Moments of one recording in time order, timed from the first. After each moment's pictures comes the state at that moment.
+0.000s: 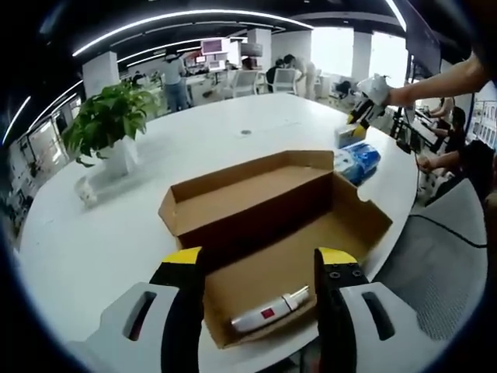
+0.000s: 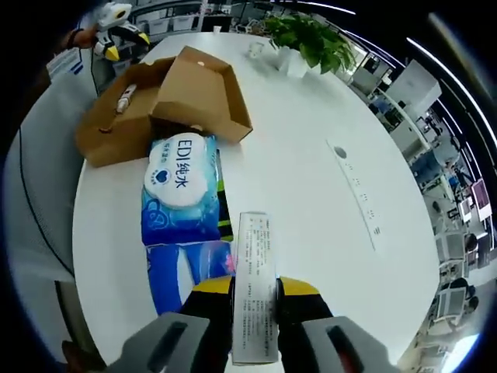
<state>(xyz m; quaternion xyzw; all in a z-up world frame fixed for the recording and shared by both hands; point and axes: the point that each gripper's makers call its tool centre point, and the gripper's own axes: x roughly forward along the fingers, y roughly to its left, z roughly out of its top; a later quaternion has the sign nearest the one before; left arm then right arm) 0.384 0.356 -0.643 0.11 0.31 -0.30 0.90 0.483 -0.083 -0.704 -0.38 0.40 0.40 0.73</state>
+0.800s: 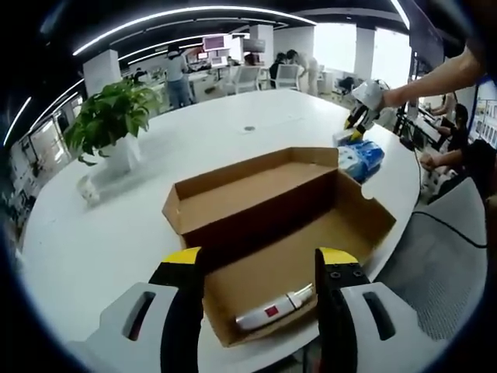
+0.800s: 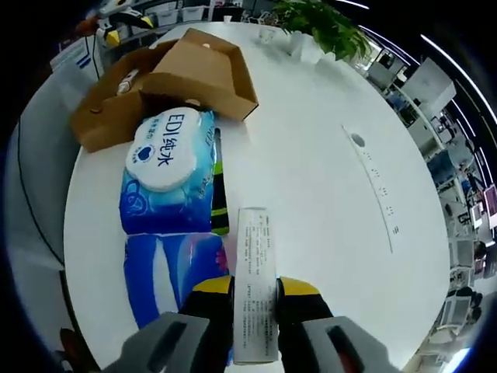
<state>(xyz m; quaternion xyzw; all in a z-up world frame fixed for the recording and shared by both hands) 0.387 0.361 -0.646 0.11 0.32 -0.29 0.89 0.495 -0.088 -0.740 -0.39 0.43 0.42 0.70</state>
